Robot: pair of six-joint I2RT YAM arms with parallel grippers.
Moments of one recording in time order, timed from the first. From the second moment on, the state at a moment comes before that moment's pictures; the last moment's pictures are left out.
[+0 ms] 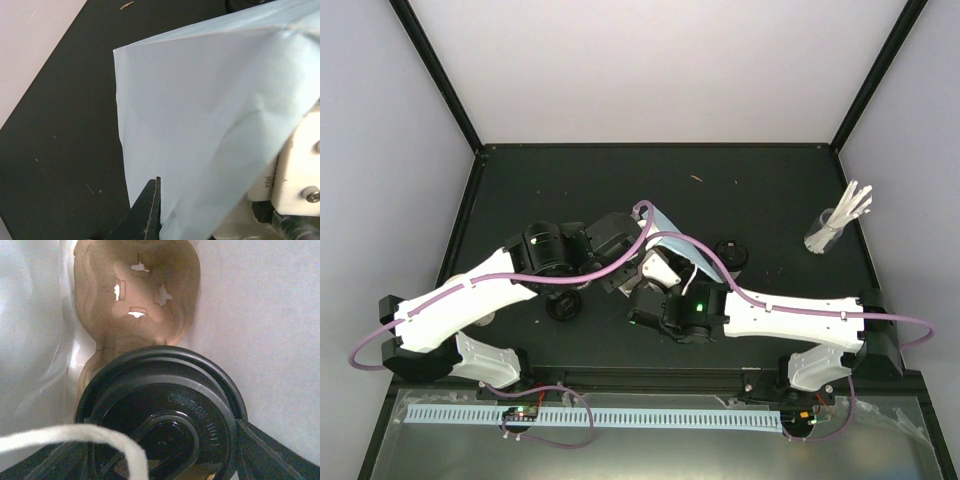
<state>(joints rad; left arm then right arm) -1.16 1.34 1.65 -1.27 -0.44 -0.05 1.38 1.43 1.23 -1.05 0.98 0.36</state>
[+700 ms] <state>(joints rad) -1.17 1.34 1.63 -1.25 -0.43 -0.05 1.51 1.45 1.26 -1.16 0.95 0.50</state>
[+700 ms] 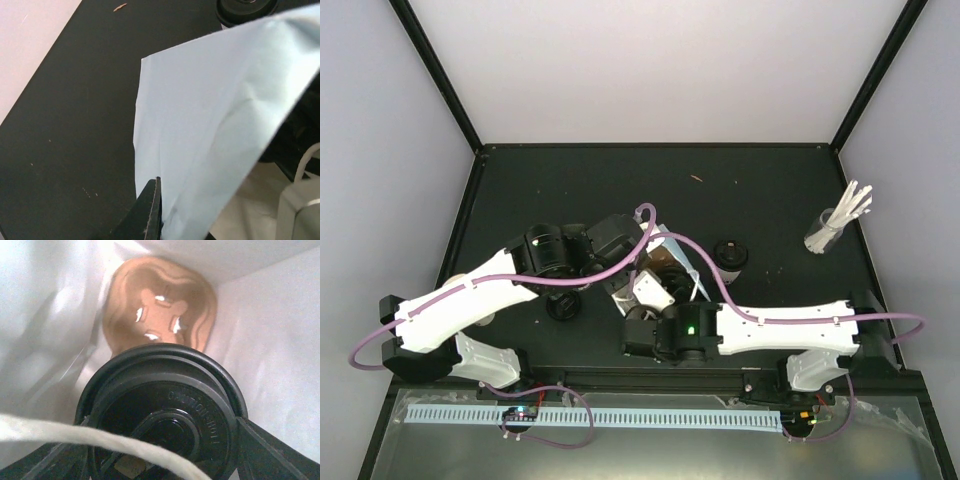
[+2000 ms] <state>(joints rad) -1.22 1.31 1.59 -1.28 -0.45 0.03 1.49 1.54 1.11 -0.86 0.91 0.47</state>
